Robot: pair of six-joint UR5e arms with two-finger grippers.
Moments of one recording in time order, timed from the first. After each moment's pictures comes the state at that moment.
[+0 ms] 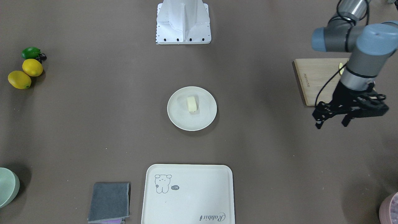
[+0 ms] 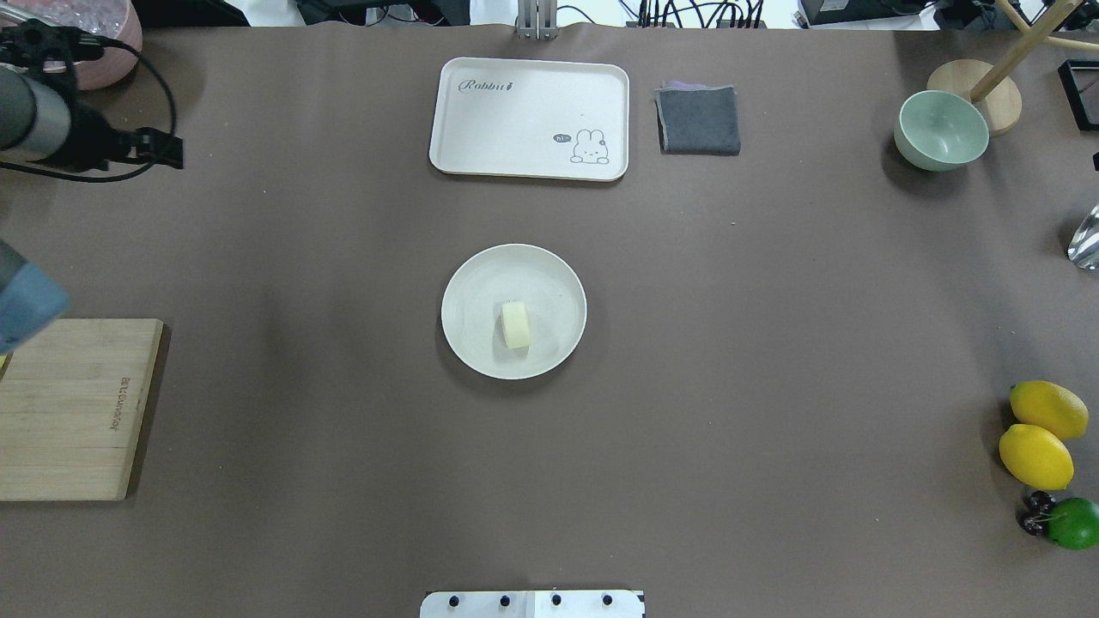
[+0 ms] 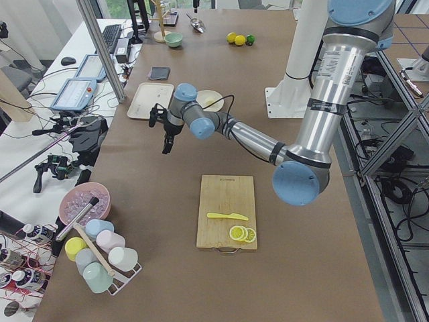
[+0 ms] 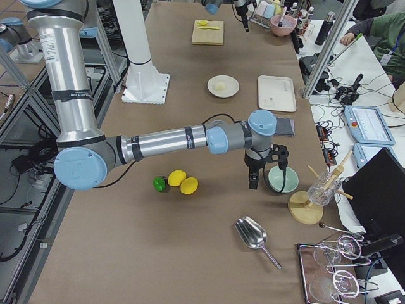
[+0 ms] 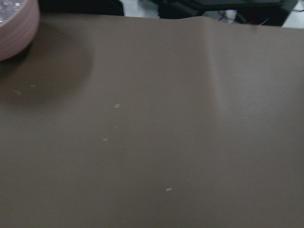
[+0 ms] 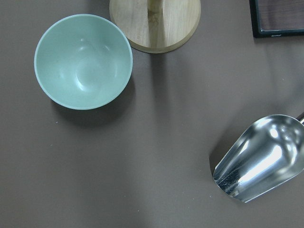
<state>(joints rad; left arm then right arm) -1.09 -1.76 -1.71 -1.97 -1.99 -0.78 1.43 -1.42 1.63 -1.54 2.28 0.35</state>
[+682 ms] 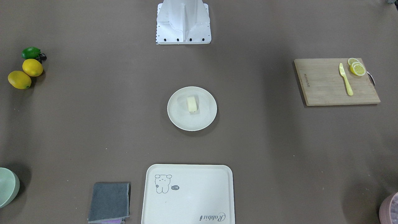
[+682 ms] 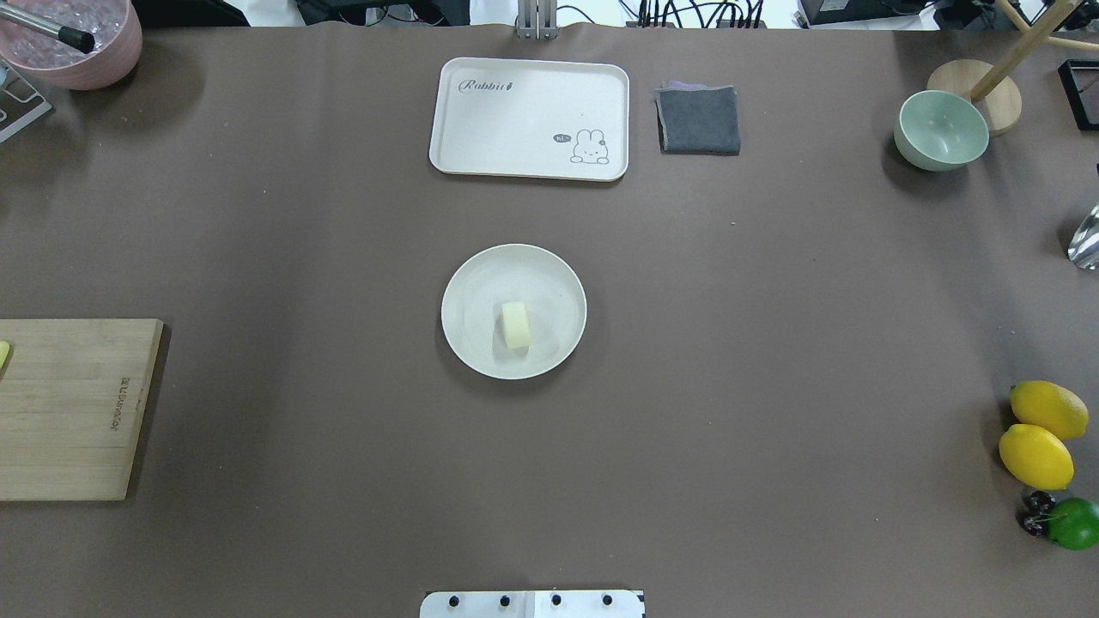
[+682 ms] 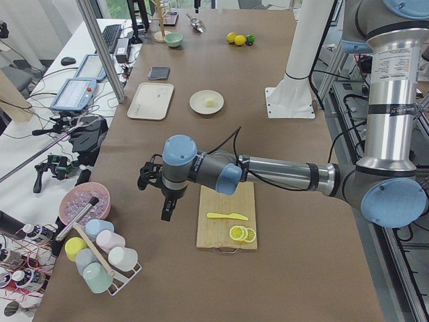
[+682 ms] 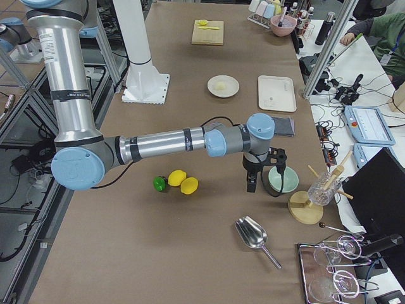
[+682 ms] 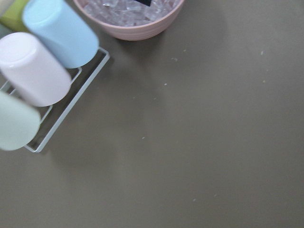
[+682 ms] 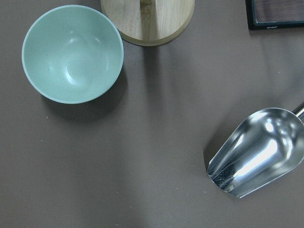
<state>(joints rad) -1.57 -1.53 -1.69 -1.80 -2.32 -0.07 1.43 -1.44 1.62 -1.53 2.28 0.35</state>
